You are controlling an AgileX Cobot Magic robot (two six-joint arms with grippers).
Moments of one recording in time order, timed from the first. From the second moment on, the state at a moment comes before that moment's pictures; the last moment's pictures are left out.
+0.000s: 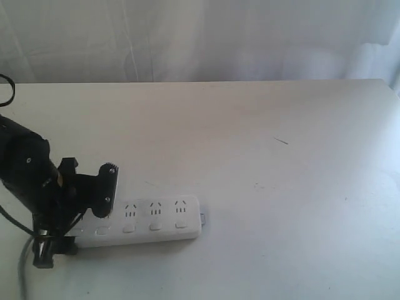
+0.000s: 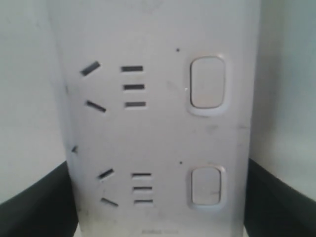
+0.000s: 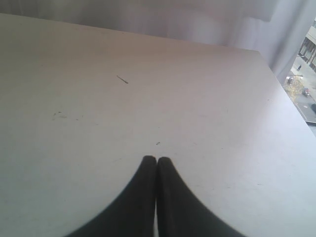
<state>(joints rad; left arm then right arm) -0.35 1.68 -0.81 0.11 0.52 1.02 0.05 0.01 -0.01 0.05 0.37 -0.12</state>
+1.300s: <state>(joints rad) -0.50 1.90 -1.13 -0.39 0.70 1.42 0.05 0.01 -0.01 0.05 0.37 -0.12</state>
